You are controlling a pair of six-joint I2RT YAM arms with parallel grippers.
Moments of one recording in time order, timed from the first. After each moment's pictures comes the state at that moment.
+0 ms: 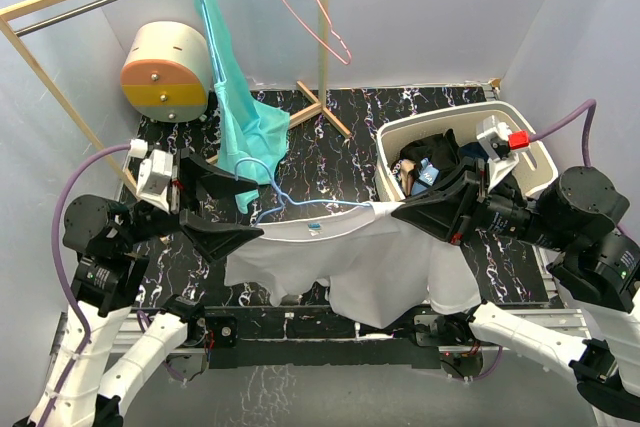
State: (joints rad) left arm -0.36 0.61 1.05 -0.11 0.96 -0.45; right arm 0.78 0.74 1.46 -0.68 -0.44 0.40
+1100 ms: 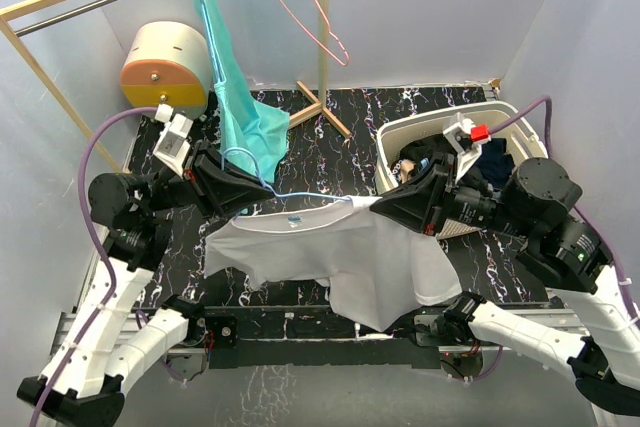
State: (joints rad) left arm -0.36 0.80 0.96 0.45 1.08 -0.88; right arm 0.78 0.78 1.35 -0.55 -0.44 0.42
